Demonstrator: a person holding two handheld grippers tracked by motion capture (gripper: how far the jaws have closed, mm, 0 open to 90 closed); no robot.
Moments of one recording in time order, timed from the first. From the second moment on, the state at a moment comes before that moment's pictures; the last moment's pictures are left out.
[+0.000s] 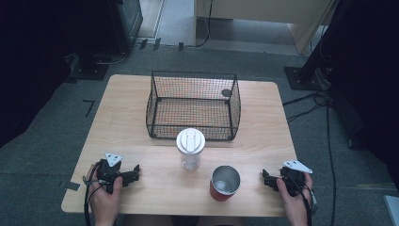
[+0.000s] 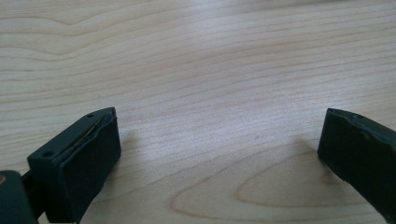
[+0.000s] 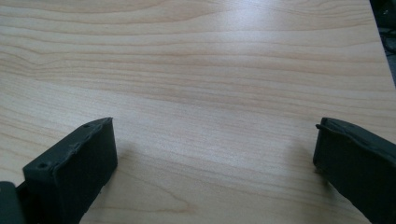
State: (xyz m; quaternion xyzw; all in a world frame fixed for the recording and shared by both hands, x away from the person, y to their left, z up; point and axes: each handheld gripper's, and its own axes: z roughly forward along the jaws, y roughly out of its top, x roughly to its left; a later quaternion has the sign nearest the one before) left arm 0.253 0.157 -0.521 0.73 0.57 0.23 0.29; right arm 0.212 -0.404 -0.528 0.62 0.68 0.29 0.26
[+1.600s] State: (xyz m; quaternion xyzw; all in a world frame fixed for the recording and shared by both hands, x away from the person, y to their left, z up) left arm 0.253 0.156 -0.521 0.73 0.58 0.23 0.29; right arm 0.161 -0.320 -0.416 0.51 0.71 0.44 0.21
